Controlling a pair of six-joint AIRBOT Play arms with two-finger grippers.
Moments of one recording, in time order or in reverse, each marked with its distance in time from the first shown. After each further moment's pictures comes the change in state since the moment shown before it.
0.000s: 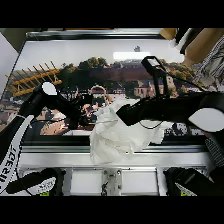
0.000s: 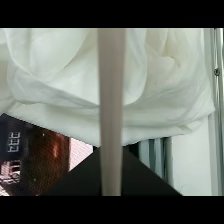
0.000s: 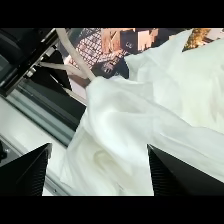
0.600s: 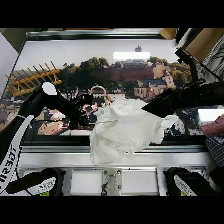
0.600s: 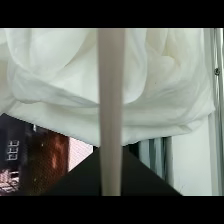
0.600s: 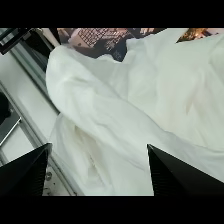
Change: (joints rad) left arm 0.000 0.000 0.000 0.001 0.000 0.002; right arm -0.585 -0.048 0.000 0.494 0.325 -0.668
